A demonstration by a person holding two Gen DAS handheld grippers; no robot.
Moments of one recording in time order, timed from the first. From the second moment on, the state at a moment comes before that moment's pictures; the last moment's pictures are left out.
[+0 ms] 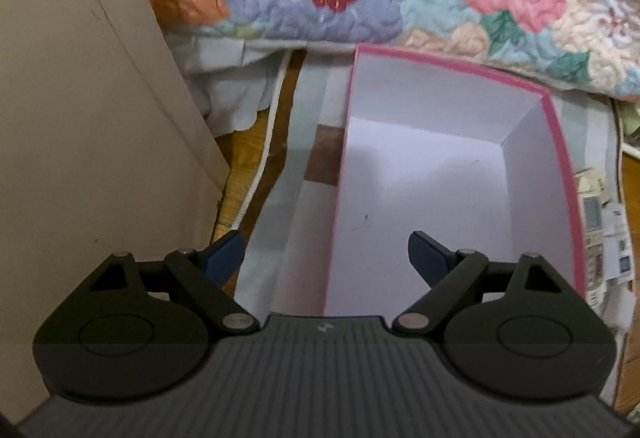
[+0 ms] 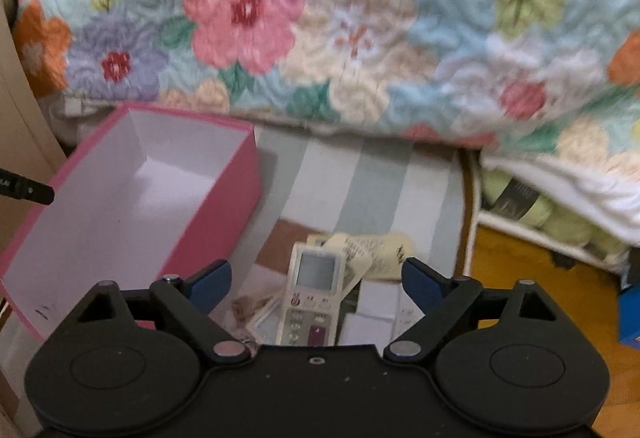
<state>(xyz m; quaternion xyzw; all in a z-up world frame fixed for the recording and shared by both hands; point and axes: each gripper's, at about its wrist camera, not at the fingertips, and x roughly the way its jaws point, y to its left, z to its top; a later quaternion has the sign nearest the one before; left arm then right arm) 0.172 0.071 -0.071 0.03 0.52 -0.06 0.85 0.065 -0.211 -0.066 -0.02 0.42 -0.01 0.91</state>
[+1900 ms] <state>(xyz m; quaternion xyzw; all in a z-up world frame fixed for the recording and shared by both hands) 0.183 0.079 -0.125 -0.01 0.56 -0.07 0.83 0.105 -0.218 -0.126 0.05 0.47 -0.03 0.88</state>
